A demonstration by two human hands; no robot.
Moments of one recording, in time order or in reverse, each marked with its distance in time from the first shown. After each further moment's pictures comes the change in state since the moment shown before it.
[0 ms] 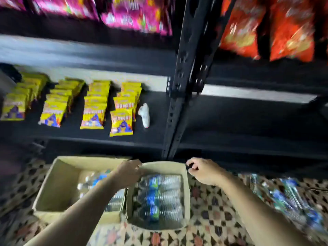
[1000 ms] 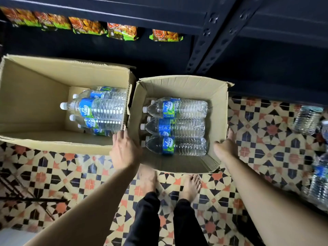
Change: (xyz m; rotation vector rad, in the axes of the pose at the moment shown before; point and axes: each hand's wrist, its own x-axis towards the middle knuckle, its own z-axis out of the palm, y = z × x) left_hand 0.075 -0.189 0.282 0.118 0.393 -0.455; right_hand 0.183 0.166 0.312 0.455 0.219 0.696
